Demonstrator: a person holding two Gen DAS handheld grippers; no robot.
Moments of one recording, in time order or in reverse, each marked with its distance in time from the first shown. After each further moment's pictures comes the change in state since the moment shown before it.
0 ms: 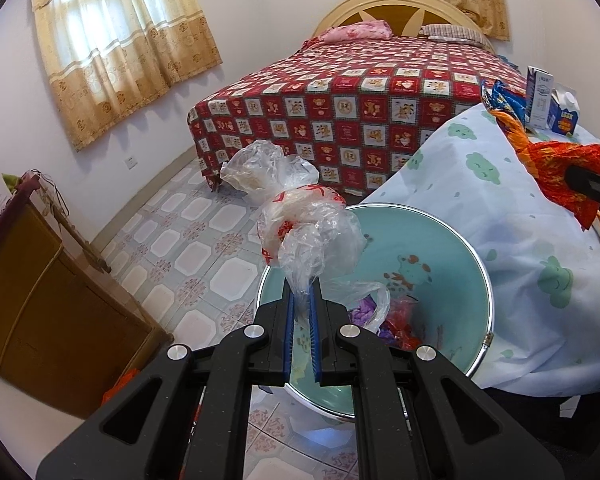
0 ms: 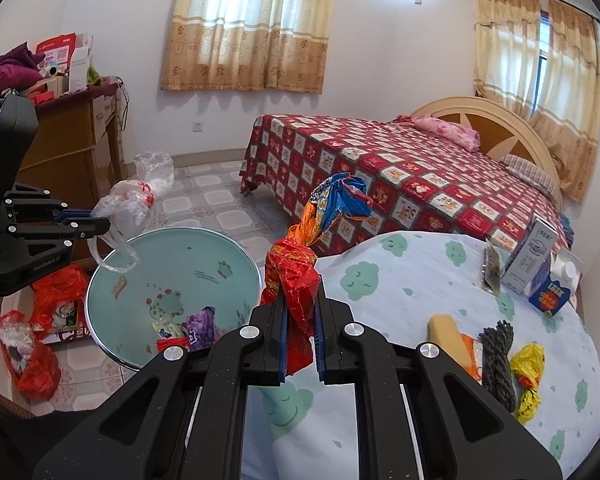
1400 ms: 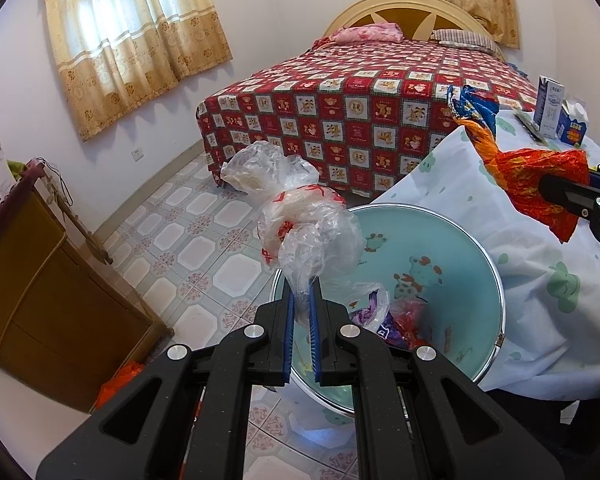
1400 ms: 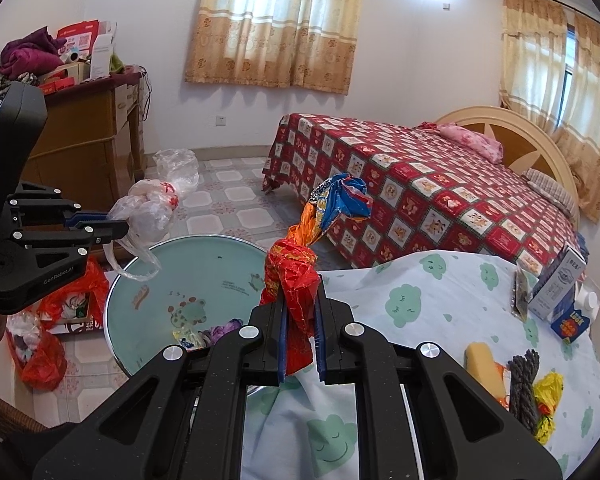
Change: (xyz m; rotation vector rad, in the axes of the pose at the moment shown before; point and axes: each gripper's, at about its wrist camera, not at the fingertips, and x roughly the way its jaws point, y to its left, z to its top) left arm 0.003 0.013 -0.003 -0.034 0.003 0.011; right arm 0.022 0.033 0.020 -0.060 0.008 0.058
